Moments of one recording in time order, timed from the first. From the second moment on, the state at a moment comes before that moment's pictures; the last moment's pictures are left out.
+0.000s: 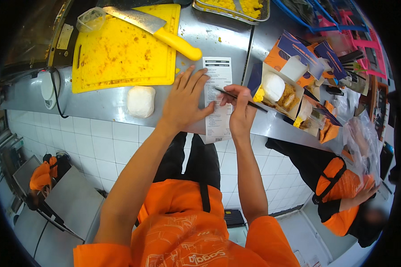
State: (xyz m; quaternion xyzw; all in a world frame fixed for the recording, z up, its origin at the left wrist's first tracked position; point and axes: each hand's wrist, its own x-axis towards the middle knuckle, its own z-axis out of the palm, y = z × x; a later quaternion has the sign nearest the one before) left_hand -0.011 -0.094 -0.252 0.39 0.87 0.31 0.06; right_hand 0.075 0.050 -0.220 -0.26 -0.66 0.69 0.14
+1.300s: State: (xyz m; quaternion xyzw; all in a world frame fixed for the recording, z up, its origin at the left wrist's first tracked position) left_hand -0.015 -0.080 -0.246 0.38 0.87 0.30 0.03; right_hand 0.069 0.066 -0.255 -0.11 -0.82 0.50 0.25
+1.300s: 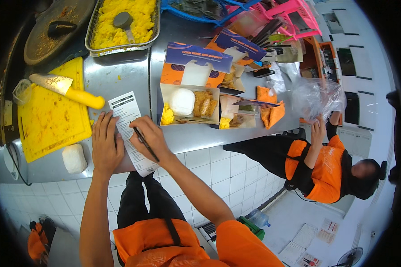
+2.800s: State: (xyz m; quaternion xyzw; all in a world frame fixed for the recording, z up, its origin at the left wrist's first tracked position) left_hand -0.013 -0.087 -0.260 0.36 0.88 0.31 0.00; right_hand 0.070 0.062 -0.255 -0.19 -0.83 0.49 0.17
